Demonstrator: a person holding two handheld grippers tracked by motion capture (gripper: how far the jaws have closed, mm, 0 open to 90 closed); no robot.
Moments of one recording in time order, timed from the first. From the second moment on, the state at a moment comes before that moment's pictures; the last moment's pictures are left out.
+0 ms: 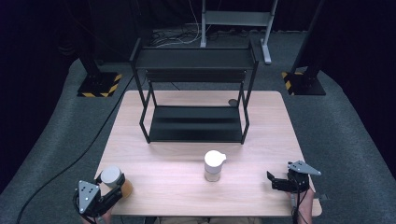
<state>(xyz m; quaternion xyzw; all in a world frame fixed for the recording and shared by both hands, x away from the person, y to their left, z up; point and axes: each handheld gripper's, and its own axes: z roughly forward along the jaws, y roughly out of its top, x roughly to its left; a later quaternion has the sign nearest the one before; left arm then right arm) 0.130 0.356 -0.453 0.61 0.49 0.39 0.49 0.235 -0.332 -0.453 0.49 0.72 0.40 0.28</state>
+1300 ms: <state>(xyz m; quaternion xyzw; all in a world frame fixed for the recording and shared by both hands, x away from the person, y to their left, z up) 0.169 0.333 -0.426 0.66 0.43 0.37 0.50 0.236 -0.334 -0.453 0.48 0.72 0.41 0.27</state>
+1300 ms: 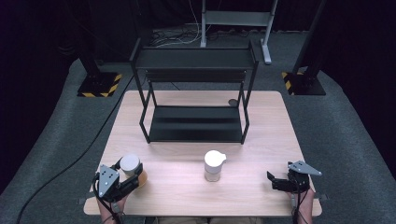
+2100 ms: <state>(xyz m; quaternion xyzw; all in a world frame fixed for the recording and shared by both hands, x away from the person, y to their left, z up) 0.197 0.320 -0.405 0.68 0.40 0.36 0.50 0.238 -0.336 -0.452 0.48 0.73 0.41 0.26</state>
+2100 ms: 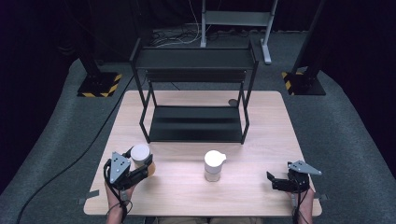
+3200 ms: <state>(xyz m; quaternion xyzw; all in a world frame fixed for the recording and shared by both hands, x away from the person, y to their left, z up) 0.235 0.305 -0.385 0.70 0.35 0.36 0.51 0.237 -0.336 -0.453 0.48 0.73 0.41 0.27</state>
